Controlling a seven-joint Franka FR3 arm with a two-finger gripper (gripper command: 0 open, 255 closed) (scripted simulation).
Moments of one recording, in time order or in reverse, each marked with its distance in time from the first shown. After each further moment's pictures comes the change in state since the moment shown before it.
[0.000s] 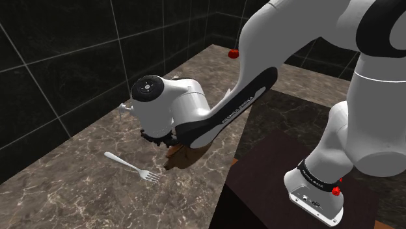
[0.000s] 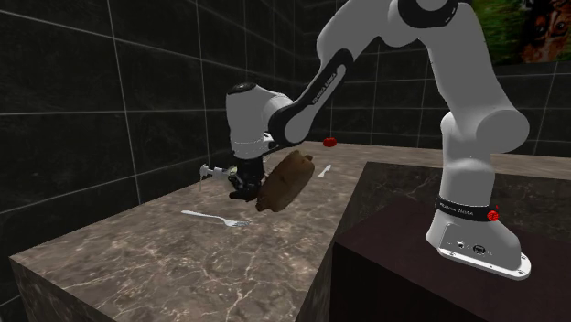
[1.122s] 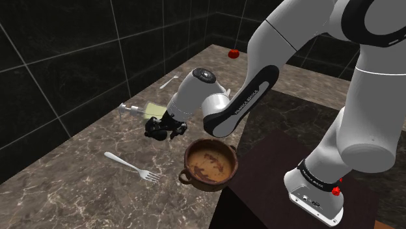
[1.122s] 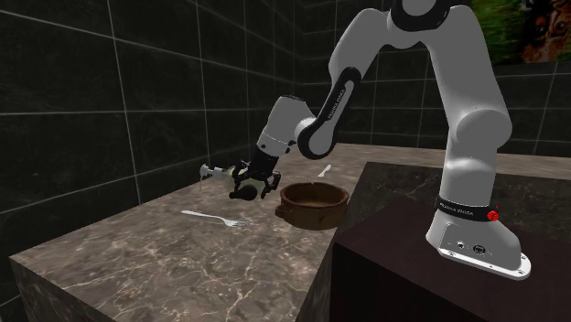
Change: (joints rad) arm -0.311 -0.031 0.070 -0.279 0.075 0.754 -0.592
